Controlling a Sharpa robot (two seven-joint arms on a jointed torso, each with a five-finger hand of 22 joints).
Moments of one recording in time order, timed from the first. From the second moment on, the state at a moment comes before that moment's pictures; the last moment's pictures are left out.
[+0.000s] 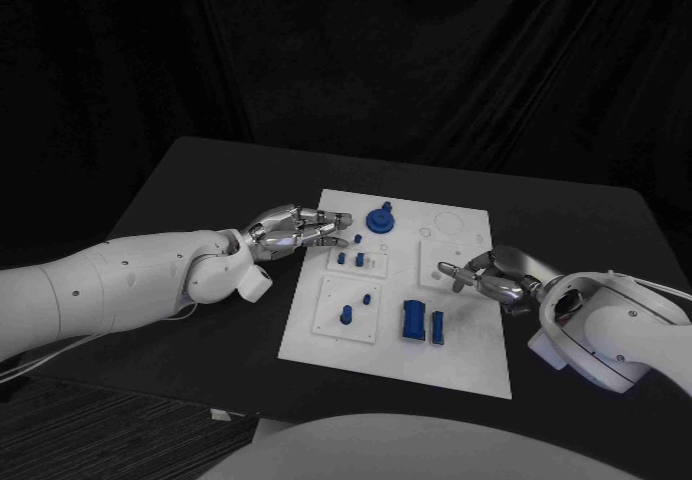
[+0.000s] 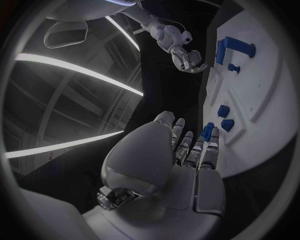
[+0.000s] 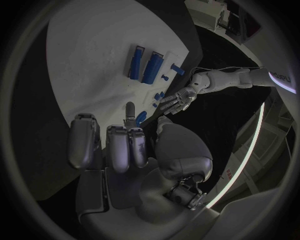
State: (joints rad) left arm 1.11 -0.85 -0.21 1.28 -0.23 0.32 0.54; left_hand 1.63 0.17 0.04 0.27 0.56 0.63 0.18 0.07 0.06 0.19 0.18 0.21 0.04 0.11 0.21 0.14 0.03 0.11 0.21 0.29 0.08 0.48; right arm 1.18 -1.01 -0.21 1.86 -1.09 -0.39 -0.38; right_hand 0.85 0.15 -0.16 0.29 0.22 0.84 0.07 0.44 0.50 1.47 -0.01 1.57 1.31 1.47 -0.08 1.51 1.31 0.06 1.47 0.03 1.30 1.31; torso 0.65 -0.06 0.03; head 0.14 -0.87
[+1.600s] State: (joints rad) left arm 1.11 -0.85 -0.21 1.28 -0.23 0.32 0.54; left_hand 1.63 0.17 0.04 0.27 0.56 0.63 0.18 0.07 0.06 0.19 0.18 0.21 0.04 0.11 0.21 0.14 0.03 0.11 0.21 0.29 0.08 0.48; right arm 1.12 -0.99 -0.21 1.83 -1.12 -0.31 -0.32; right_hand 0.86 0.22 -0.28 0.29 0.18 0.93 0.08 0.27 0.34 1.46 0.00 1.57 1.31 1.46 -0.07 1.52 1.31 0.06 1.46 0.04 1.31 1.31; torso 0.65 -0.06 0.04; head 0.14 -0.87
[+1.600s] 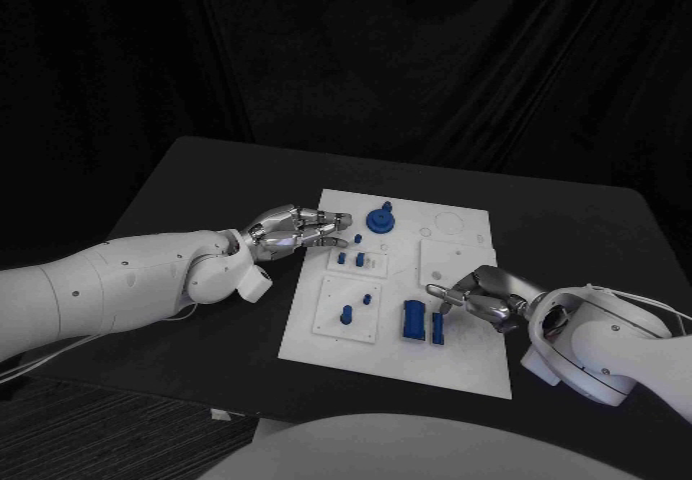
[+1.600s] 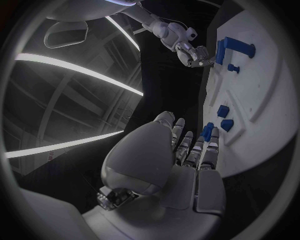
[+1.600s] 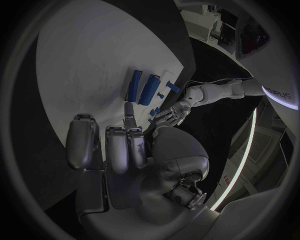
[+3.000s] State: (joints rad) left arm 1.11 -0.88 -0.21 1.30 -0.23 0.28 0.62; left_hand 1.54 0.14 0.02 0.29 0.55 0.64 0.17 0.07 0.06 0.22 0.18 0.23 0.05 0.08 0.18 0.13 0.03 0.15 0.18 0.28 0.06 0.45; right arm 1.10 -1.04 -0.21 1.90 -1.68 -0.45 -0.25; right_hand 0.82 0.29 -0.42 0.29 0.12 0.96 0.07 0.15 0.20 1.47 -0.01 1.57 1.31 1.47 -0.09 1.52 1.31 0.06 1.46 0.02 1.36 1.31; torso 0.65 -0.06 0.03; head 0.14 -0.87
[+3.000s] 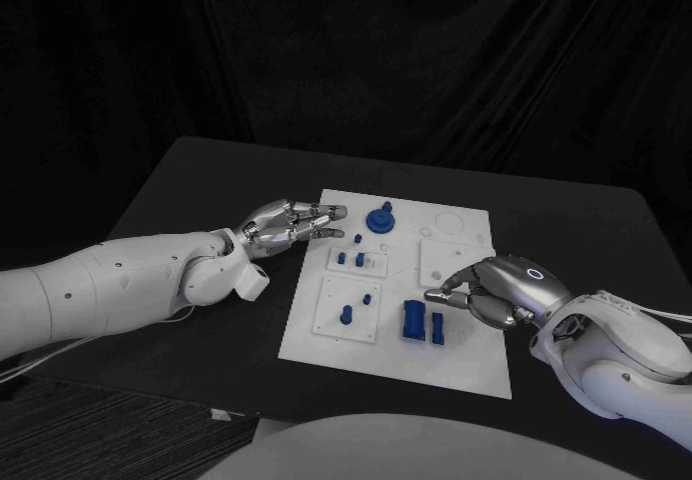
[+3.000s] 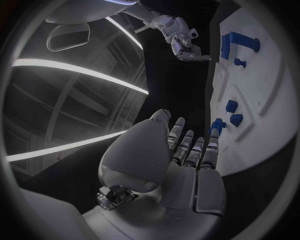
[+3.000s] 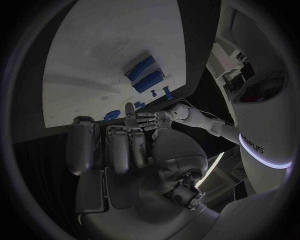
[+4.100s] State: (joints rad) left arm 1.11 -0.90 -0.21 1.33 -0.23 0.09 0.67; left_hand 1.45 0.22 -0.18 0.29 0.50 0.51 0.11 0.05 0.05 0.10 0.09 0.15 0.03 0.01 0.10 0.01 0.00 0.16 0.00 0.20 0.01 0.04; right arm 1.07 -1.03 -0.21 1.86 -1.40 -0.38 -0.25; right_hand 0.75 0.29 -0.34 0.29 0.25 1.01 0.09 0.12 0.15 1.47 0.01 1.57 1.31 1.47 -0.07 1.52 1.31 0.06 1.47 0.04 1.37 1.31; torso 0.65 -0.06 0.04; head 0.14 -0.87
